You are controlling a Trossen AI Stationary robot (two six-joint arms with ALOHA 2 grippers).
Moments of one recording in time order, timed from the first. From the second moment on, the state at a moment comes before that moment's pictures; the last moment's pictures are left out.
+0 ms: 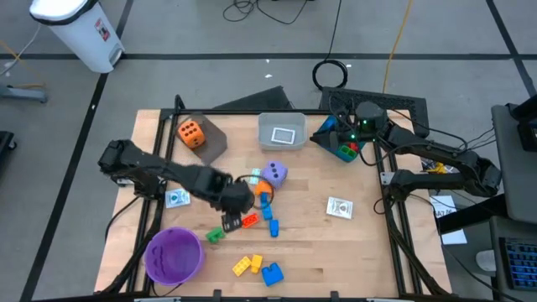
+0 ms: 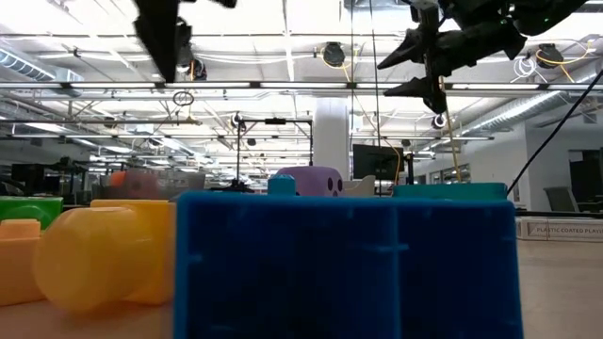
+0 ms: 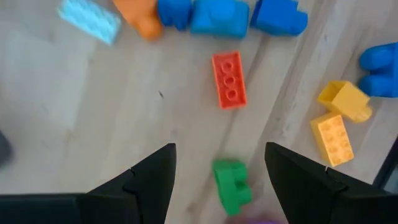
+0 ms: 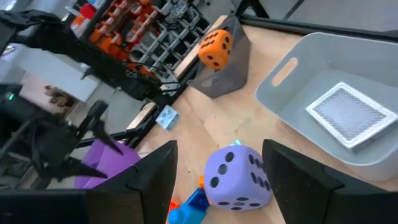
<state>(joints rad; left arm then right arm) -0.28 1.65 1.49 -1.20 -0.03 -0.65 -0.57 1.00 0.72 -0.04 -0.42 0.64</state>
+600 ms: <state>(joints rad) -0.43 1.65 1.17 -1.01 0.10 -0.94 -0.57 1.00 0.72 -0.06 -0.39 0.64</state>
